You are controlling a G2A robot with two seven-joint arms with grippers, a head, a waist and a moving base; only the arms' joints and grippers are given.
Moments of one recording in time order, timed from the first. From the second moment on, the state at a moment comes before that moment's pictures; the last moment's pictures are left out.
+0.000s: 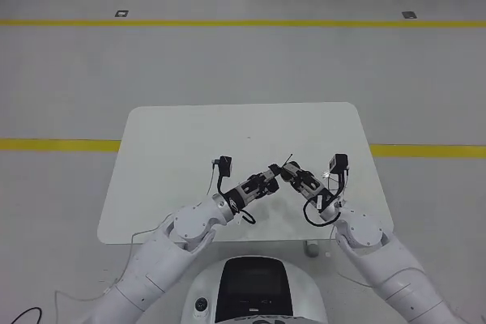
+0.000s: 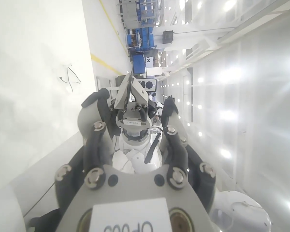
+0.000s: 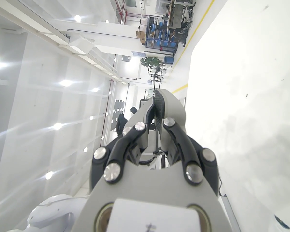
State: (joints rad) left arm 1.30 -1.24 -0.89 -1.53 -0.30 -0.15 -0.36; right arm -1.44 -1.06 1.05 -1.53 0.39 -0.33 0.29
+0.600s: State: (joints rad) left arm 1.29 -1.24 -0.89 -1.50 -0.31 -0.16 -0.35; right arm -1.42 -1.09 1.05 -1.50 0.36 -0.29 0.29
